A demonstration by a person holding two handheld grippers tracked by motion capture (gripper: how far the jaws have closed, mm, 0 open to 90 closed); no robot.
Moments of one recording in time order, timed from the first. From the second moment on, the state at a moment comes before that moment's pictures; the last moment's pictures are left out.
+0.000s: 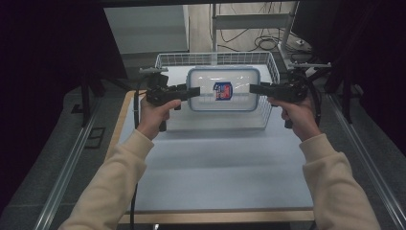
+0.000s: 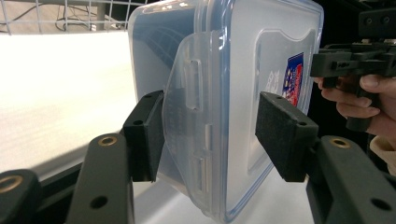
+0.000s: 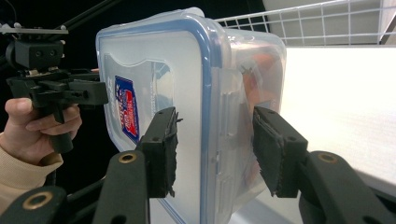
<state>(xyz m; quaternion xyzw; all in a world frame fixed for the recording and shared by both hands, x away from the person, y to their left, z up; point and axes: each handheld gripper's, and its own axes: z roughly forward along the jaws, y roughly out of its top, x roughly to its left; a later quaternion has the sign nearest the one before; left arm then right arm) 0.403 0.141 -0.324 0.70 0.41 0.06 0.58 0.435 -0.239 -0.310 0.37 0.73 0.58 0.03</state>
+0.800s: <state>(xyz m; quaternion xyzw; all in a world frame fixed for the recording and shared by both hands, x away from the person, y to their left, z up) 0.463 0.151 -0.319 0.69 0.43 0.04 0.58 0.493 -0.227 -0.296 0.41 0.72 0.56 0.02</state>
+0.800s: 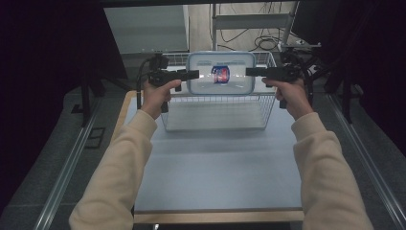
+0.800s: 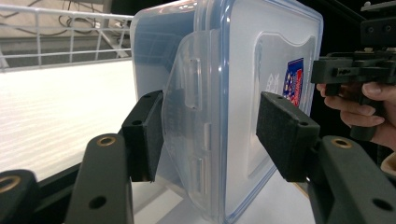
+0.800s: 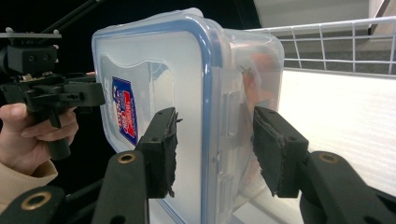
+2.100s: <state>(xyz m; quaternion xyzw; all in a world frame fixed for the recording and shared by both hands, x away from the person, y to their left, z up) 0.520 0.144 -0.337 0.65 0.51 -0.03 0.56 0.520 -0.218 -0.310 0.48 0.69 0.54 0.03</state>
